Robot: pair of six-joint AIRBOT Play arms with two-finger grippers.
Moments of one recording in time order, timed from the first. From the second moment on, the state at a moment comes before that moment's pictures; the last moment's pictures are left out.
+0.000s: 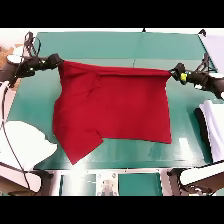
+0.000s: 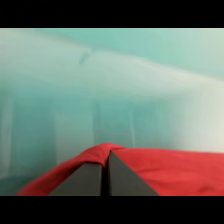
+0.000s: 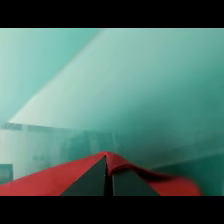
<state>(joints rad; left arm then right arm) 0.13 -1.72 1.52 0.55 -0.68 -0.99 -0.34 -1.71 1.33 -0.36 0.73 1.04</state>
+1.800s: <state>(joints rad) 0.18 -1.81 1.64 0.99 -1.33 -1.26 -0.38 -1.64 1.40 -1.11 1.29 1.44</state>
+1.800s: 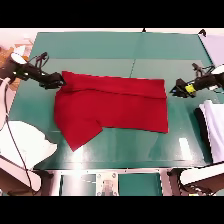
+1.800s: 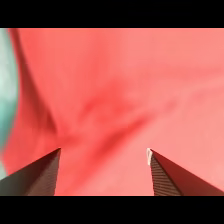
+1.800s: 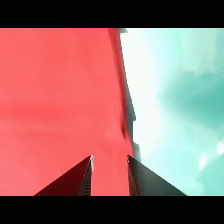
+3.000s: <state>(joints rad) 0.16 -1.22 0.49 0.74 -0.92 -1.24 -0.43 -0.82 0.17 -0.70 0.81 1.55</state>
